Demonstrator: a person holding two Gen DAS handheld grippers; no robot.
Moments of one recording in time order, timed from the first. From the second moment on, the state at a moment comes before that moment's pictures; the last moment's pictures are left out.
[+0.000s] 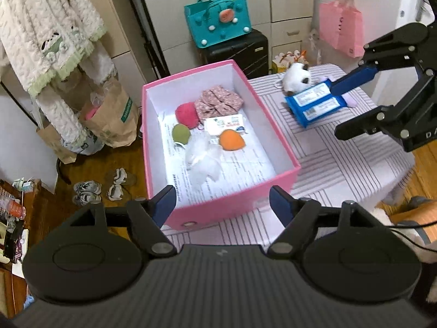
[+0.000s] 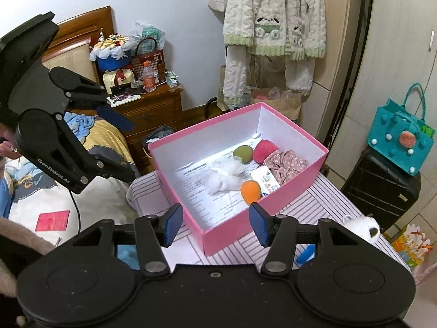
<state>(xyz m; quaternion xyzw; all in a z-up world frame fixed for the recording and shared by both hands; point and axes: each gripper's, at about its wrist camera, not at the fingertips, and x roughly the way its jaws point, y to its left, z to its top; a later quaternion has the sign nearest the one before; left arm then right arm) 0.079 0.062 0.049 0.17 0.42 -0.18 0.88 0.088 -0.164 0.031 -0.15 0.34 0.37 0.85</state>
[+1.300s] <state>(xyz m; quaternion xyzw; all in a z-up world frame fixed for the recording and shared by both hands) 0.082 -0.075 -0.015 0.09 0.33 -0.33 0.88 0.056 -0.312 -0.076 -0.08 0.27 0.22 0.93</state>
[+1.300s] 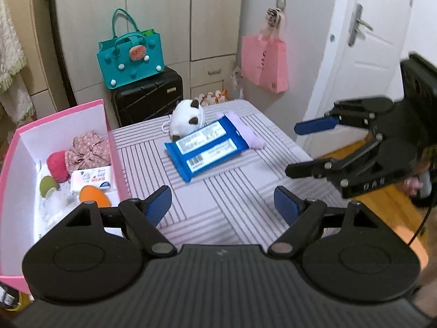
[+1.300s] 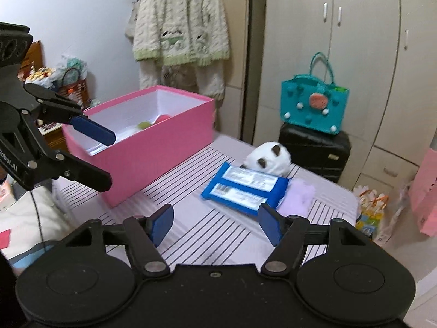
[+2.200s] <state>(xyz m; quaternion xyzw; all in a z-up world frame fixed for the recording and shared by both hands) 0.191 -0.139 -0.096 -0.03 0.32 -0.26 0.91 0.143 -0.329 -0.151 -0.06 0.24 0.15 0.96</state>
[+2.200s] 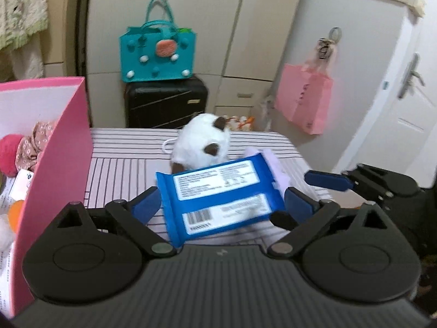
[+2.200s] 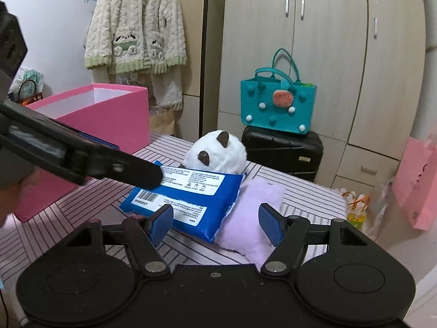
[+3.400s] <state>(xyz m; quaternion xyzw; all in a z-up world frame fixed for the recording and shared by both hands) 0.196 -0.139 -0.143 -0.10 0.37 -0.22 0.89 0.139 -0.317 -0.173 0.04 0.22 0.09 0.97</state>
